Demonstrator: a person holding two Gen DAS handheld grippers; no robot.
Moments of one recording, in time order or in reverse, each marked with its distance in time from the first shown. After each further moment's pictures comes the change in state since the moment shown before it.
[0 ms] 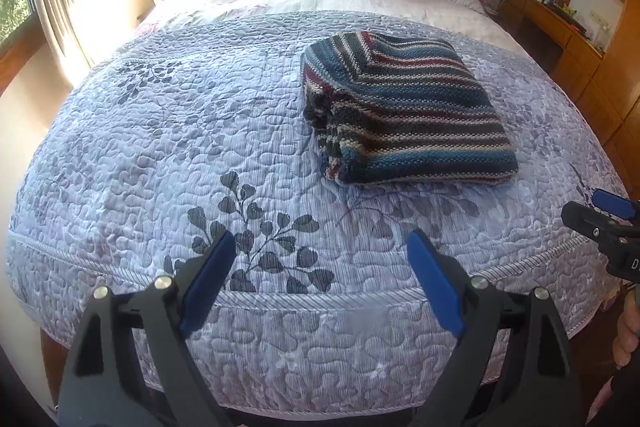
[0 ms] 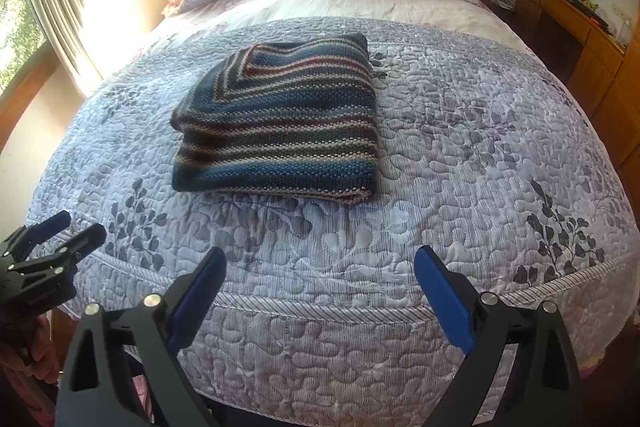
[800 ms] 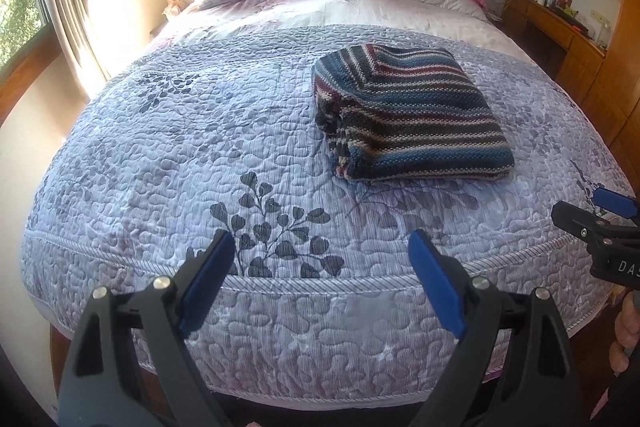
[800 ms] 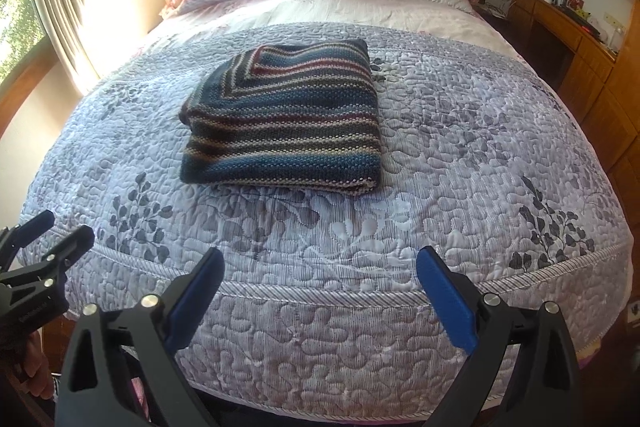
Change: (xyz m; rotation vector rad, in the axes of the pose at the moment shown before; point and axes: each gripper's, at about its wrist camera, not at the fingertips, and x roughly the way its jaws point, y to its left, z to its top) left arm -0.028 -0.003 -0.017 0.008 -0.050 0.054; right arm -0.012 0.015 -0.014 -0.026 -0.024 -0.043
